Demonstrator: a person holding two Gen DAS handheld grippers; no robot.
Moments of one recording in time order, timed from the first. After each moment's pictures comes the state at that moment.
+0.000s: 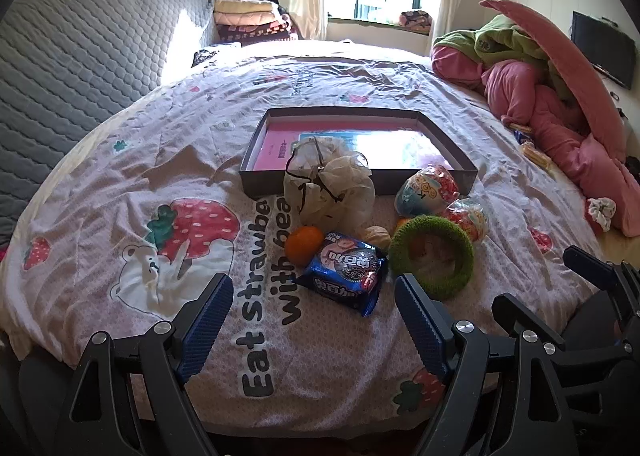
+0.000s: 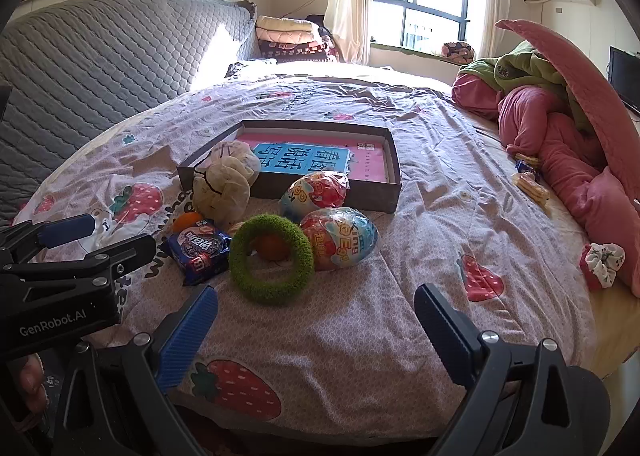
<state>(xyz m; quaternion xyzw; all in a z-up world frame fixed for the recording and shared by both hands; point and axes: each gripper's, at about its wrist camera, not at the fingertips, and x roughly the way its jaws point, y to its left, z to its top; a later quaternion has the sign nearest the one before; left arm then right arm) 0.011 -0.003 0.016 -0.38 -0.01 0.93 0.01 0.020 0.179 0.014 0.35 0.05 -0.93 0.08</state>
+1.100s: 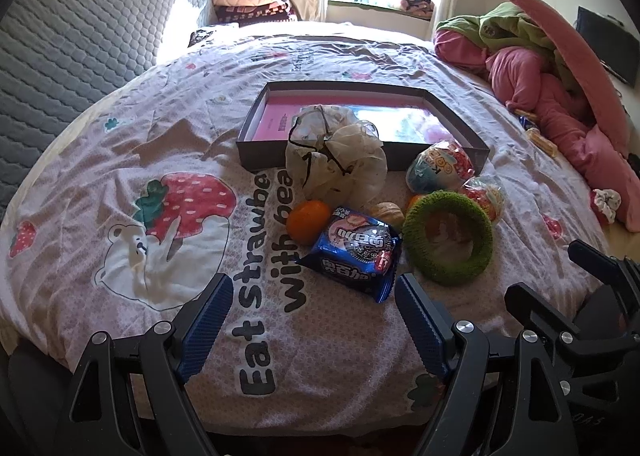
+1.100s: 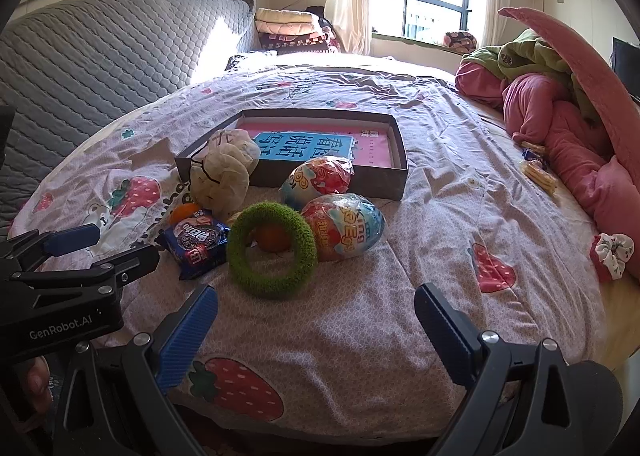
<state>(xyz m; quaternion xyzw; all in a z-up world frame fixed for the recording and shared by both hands) -0.002 -0.008 -0.009 -0.41 -0.02 0.91 0.01 0.012 0.180 0.001 0.37 0.04 -0.93 0.09</state>
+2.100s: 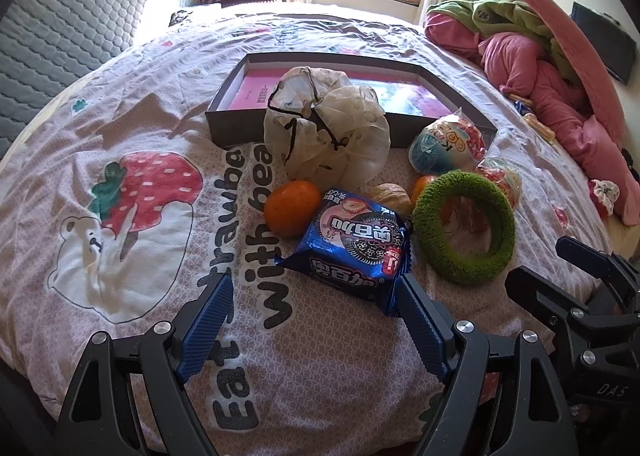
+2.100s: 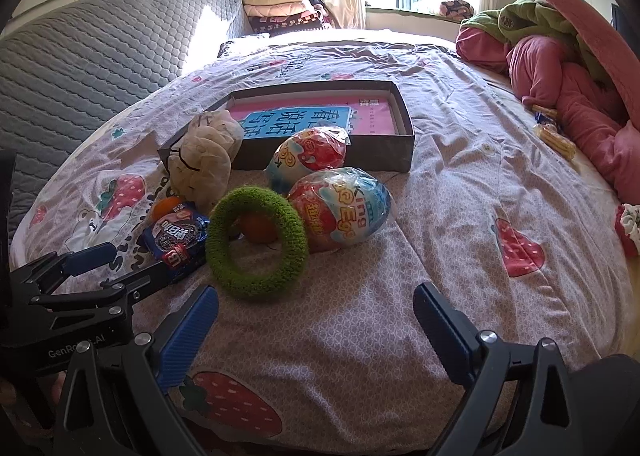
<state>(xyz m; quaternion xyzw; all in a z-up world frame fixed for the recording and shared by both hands) -0.033 -0.010 -0.045 -0.44 -0.03 0.90 0.05 -0.018 0.190 -0.024 0.41 -0.01 -0.91 0.09</state>
